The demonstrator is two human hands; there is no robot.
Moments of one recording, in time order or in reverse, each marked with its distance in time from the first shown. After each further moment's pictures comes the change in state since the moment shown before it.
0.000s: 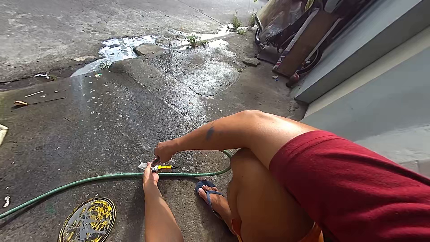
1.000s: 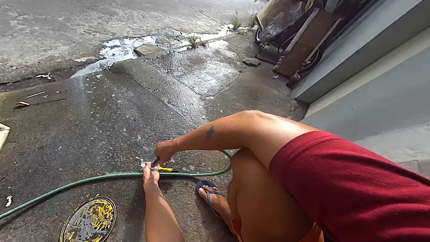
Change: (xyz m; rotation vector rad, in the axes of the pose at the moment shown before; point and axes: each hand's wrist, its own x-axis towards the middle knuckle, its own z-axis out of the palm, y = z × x) left_hand 0.000 0.004 0.005 -0.124 -0.014 -0.027; right_hand 0.003 0.000 0.000 -0.010 0.016 -0.004
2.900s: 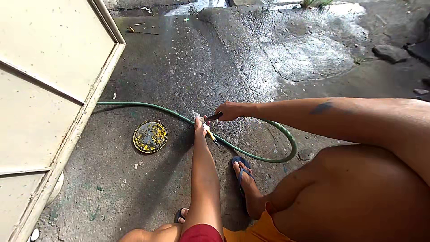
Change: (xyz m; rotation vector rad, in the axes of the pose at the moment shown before) left_hand -0.010 0.005 -0.004 -0.038 0.091 -0.042; right_hand 0.000 -0.004 -0.003 0.000 -0.005 0.000
